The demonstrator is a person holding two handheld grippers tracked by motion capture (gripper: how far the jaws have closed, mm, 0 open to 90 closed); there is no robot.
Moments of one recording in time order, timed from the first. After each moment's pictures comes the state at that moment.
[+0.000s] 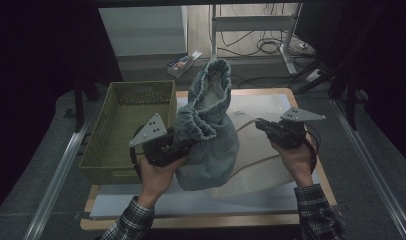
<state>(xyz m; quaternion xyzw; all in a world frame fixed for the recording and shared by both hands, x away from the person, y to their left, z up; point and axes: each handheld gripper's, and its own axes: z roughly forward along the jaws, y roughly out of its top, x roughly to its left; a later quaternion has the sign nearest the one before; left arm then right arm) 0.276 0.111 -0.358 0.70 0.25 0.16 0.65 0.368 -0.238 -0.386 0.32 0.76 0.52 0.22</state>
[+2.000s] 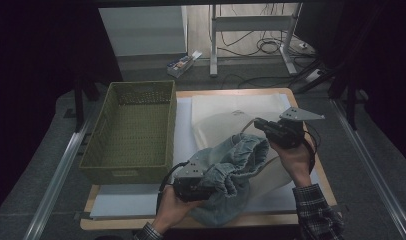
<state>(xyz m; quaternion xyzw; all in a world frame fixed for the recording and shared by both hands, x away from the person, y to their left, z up) 0.264 0.059 -0.473 0.82 0.21 0.02 0.54 0.367 -0.233 -0.384 0.32 0.76 0.53 0.21</state>
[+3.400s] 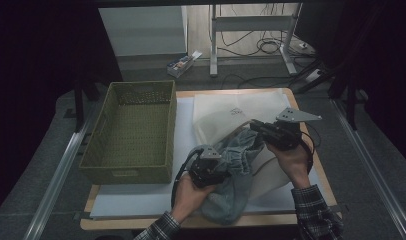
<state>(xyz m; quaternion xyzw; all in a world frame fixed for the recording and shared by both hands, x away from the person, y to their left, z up) 0.306 0.016 -0.471 0.83 0.33 0.05 0.45 0.360 -0.224 -0.379 0.30 0.77 0.53 0.20</state>
